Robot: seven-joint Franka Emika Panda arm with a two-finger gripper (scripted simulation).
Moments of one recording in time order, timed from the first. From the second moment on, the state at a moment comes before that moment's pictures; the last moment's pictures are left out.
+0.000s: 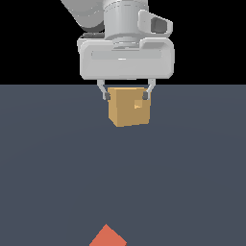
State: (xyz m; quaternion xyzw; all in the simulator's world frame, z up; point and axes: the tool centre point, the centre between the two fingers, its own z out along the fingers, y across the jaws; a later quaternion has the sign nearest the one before) arm 0.008 -0.001 0.168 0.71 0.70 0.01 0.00
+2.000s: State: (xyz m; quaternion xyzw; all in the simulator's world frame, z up) arm -0.088 -0.315 0.066 0.89 0.46 0.00 0.00
